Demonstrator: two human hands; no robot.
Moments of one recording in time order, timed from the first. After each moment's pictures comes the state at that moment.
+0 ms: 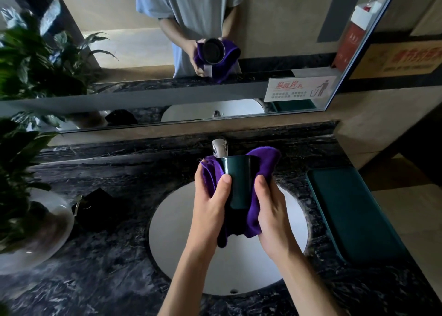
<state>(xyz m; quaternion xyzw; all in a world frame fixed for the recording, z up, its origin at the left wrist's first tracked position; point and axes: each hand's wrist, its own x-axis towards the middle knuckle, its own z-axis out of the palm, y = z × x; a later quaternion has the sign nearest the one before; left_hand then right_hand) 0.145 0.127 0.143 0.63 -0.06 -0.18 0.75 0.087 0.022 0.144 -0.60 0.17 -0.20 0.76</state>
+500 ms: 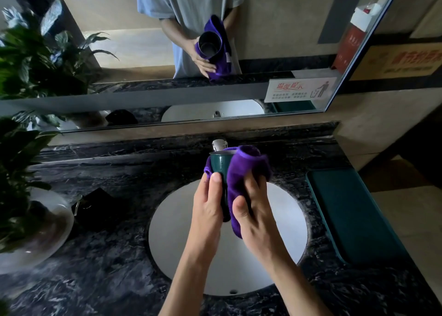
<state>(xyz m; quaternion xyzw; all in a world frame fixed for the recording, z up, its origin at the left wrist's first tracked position) 0.143 0.131 0.149 0.61 -0.10 -0.18 0.77 0.083 0.043 0.155 -0.77 0.06 -0.24 0.59</state>
